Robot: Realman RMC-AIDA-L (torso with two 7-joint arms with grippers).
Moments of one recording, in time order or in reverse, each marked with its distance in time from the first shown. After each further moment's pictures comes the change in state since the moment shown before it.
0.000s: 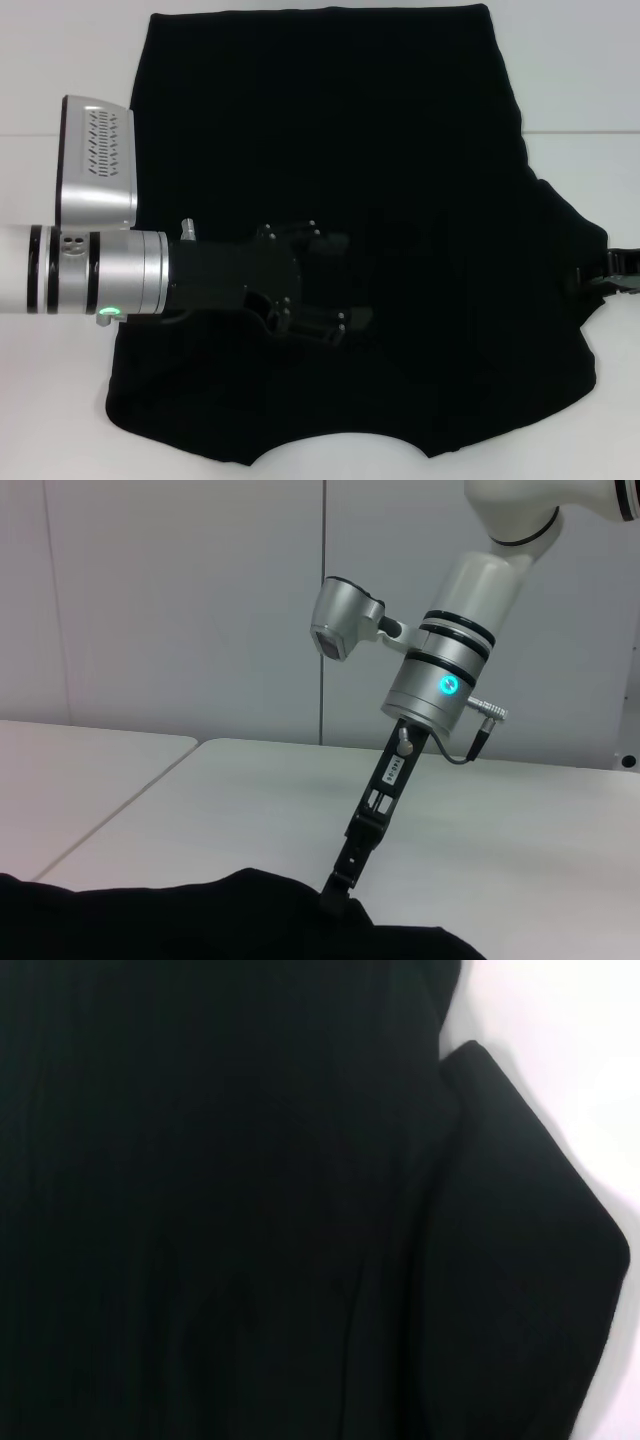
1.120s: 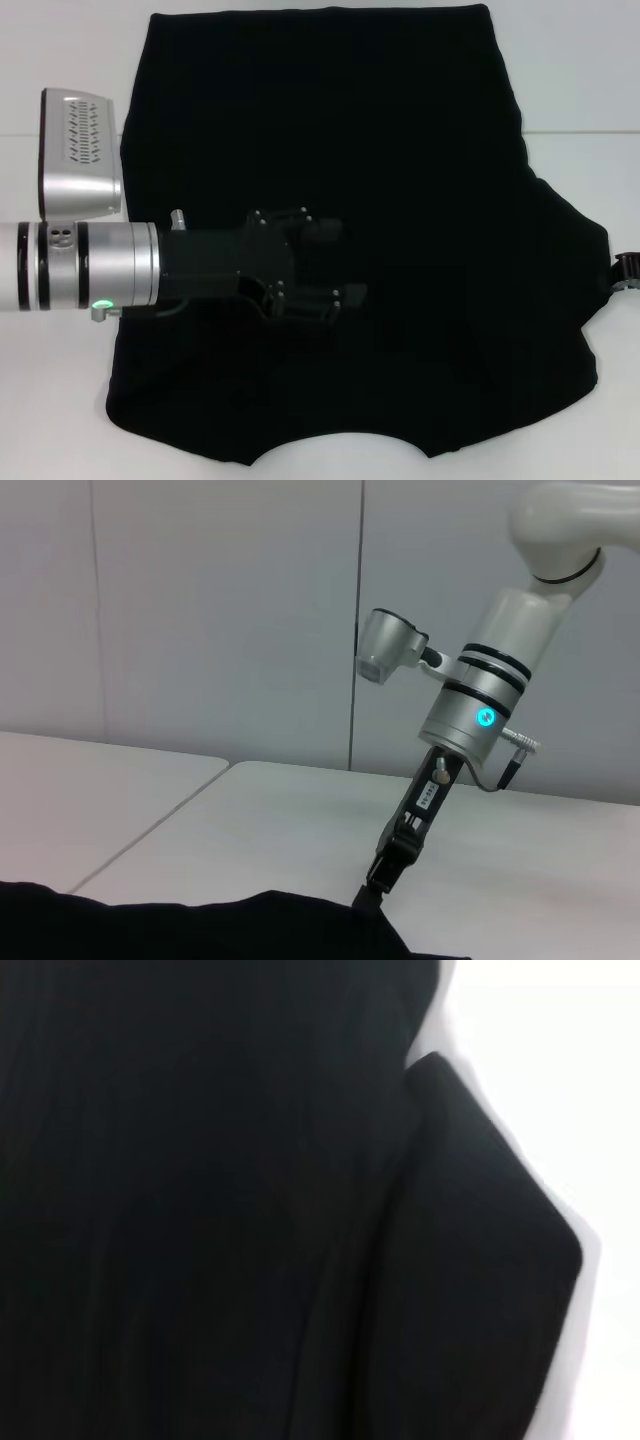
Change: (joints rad) left arm 0.008 -0.001 -0.036 0.001 -0.025 0.001 -0.016; right arm -0.028 -0.006 -0.016 -0.020 0.007 0.025 -0.066
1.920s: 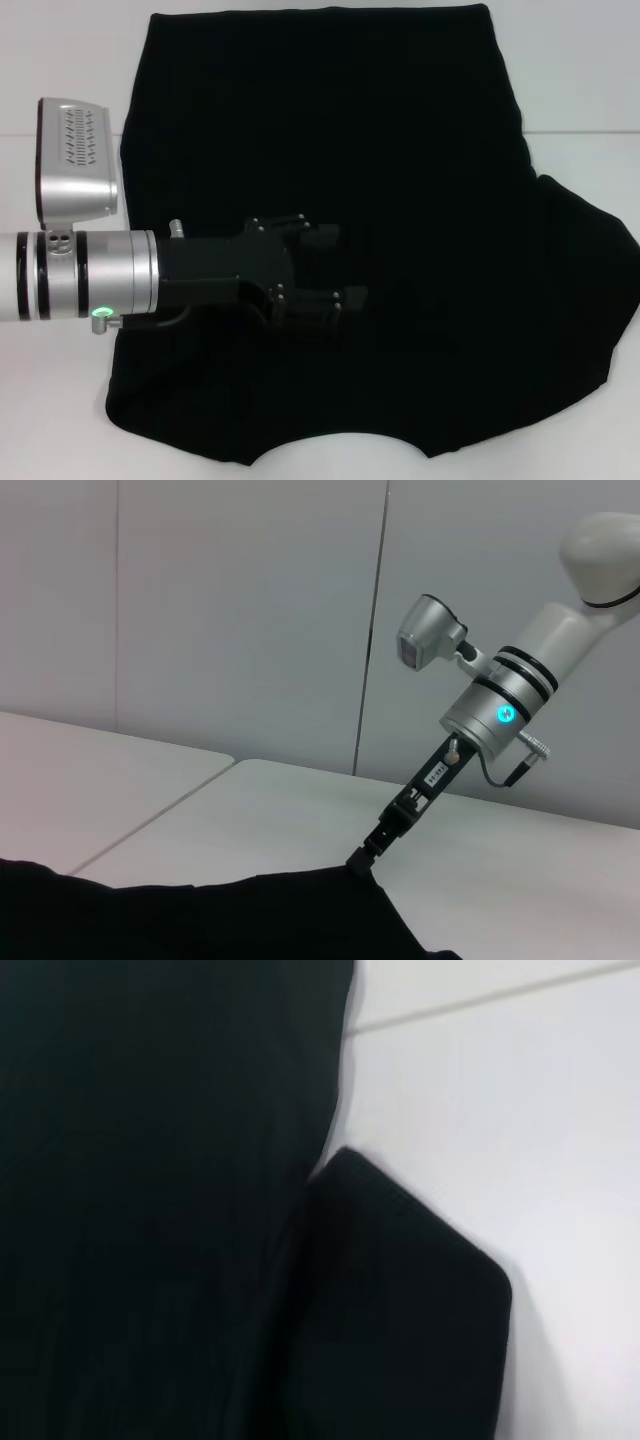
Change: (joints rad) left arm 0.013 -0.009 -0.013 -0.005 0.000 0.003 -0.045; right arm -0.072 0.017 0.228 -0.080 0.003 0.000 -0.129
